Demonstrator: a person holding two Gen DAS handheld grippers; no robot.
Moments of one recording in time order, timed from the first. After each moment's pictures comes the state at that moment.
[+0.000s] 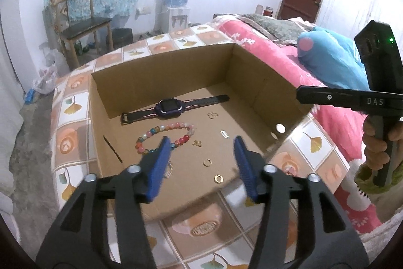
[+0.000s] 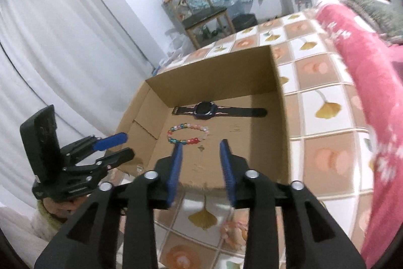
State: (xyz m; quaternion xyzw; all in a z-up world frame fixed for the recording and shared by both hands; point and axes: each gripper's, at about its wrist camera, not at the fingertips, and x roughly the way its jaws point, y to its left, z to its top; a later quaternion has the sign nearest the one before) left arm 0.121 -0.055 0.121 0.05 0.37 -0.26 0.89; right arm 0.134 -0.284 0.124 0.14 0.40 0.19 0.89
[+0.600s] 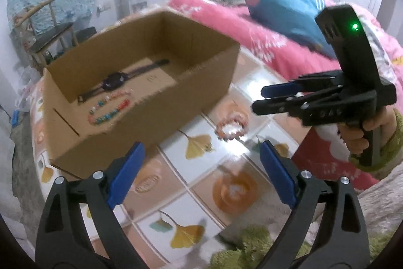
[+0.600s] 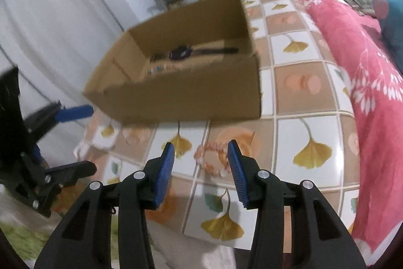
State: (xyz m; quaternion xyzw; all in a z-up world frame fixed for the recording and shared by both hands) left arm 0.043 -0.109 0.100 0.13 0.41 -0.33 0.84; right arm 0.066 -0.278 0.063 0.07 0.47 0.15 0.86
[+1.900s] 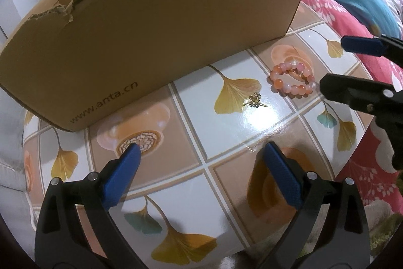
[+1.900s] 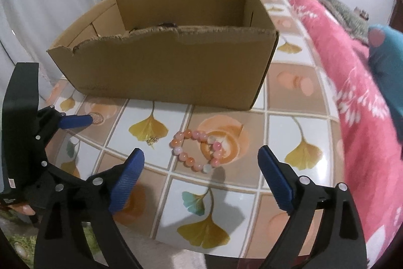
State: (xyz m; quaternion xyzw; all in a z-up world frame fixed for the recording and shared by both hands) left arm 0.058 -0.108 0.002 0.13 0.49 -0.20 0.84; right arm 0.062 -0.249 0.044 -0.04 0.47 0.07 0.88
